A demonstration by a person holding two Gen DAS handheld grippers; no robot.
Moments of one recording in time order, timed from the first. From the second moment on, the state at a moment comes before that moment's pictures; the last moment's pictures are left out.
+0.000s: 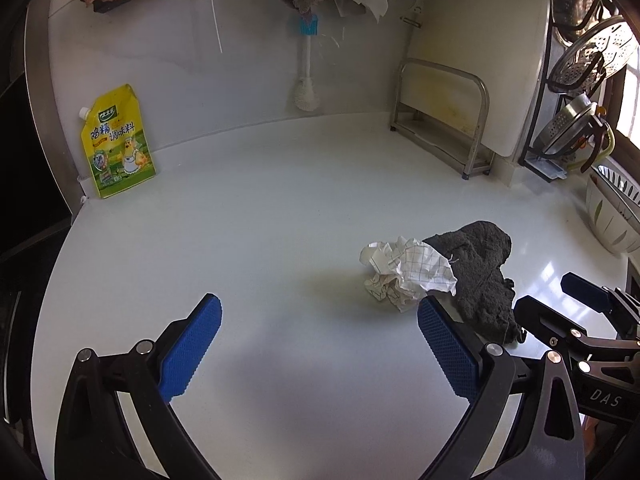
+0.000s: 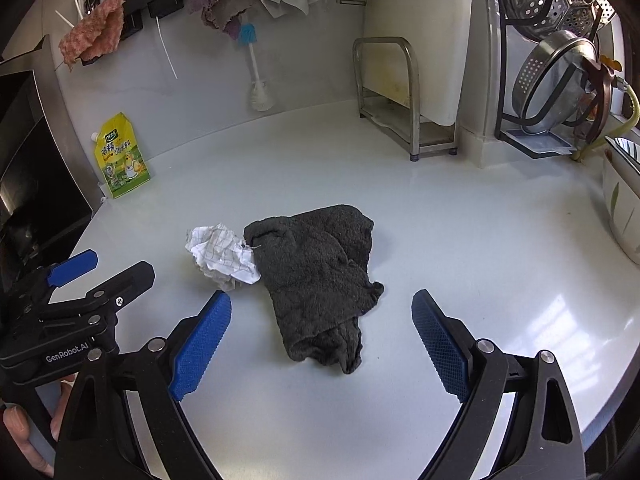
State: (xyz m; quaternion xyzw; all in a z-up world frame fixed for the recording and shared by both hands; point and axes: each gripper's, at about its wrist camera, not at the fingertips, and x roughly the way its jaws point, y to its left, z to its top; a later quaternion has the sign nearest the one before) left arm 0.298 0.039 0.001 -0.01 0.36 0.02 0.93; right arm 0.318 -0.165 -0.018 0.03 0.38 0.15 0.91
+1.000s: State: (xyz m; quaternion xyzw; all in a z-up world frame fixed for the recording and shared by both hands) left arm 0.314 0.028 -0.011 0.00 0.37 0.02 0.93; right arm 0.368 -0.143 -0.048 0.01 0.41 0.20 0.89
